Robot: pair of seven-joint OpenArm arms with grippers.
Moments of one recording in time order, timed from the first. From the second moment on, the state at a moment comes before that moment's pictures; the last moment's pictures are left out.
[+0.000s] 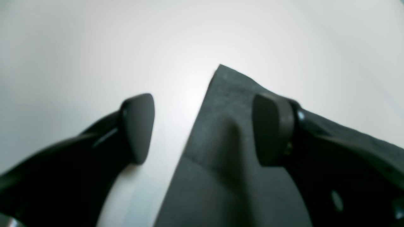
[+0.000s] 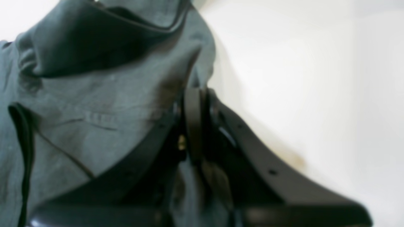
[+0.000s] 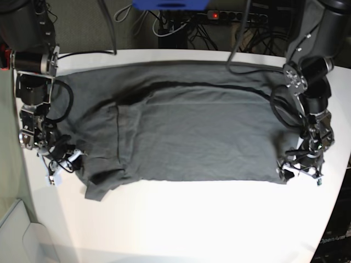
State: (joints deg) left arm -34.4 -16.4 -31.7 27.5 1.9 -23.7 11.0; right arm 28.6 19.1 8.7 33.9 9.0 31.5 -18.4
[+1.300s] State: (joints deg) left arm -34.0 -17.6 -31.7 19.1 0.0 -24.8 5.6; right arm 27.5 18.9 8.8 39.1 7.6 35.2 -21.9
